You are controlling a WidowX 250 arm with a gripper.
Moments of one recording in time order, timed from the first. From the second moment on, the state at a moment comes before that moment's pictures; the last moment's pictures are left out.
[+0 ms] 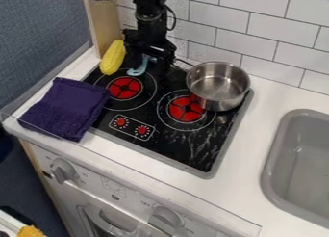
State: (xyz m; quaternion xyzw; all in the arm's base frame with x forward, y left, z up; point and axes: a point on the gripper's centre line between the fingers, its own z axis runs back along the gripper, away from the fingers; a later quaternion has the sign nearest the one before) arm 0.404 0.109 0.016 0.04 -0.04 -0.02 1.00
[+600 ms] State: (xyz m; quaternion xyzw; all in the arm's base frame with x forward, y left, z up) arm 0.404 0.129 0.013 0.04 -0.03 0.01 1.00
